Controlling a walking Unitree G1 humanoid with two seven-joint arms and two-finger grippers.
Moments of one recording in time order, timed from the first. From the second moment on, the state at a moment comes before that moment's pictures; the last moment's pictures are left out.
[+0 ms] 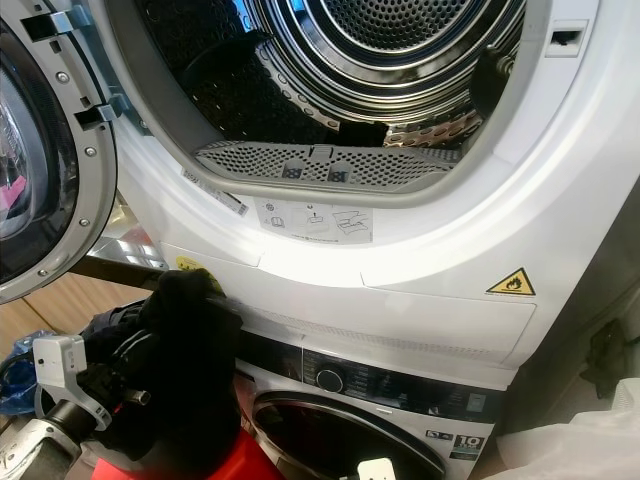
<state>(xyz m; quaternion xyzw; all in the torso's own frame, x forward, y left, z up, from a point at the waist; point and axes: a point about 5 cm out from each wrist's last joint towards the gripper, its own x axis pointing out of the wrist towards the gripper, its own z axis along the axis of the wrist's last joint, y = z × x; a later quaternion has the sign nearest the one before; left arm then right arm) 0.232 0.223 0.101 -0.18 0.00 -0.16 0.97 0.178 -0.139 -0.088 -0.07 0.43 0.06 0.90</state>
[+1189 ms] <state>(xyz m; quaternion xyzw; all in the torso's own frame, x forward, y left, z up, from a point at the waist) 0.256 0.193 0.109 0.06 0.04 -0.19 0.98 0.178 -0.137 -0.087 -0.07 0.43 0.07 0.90</state>
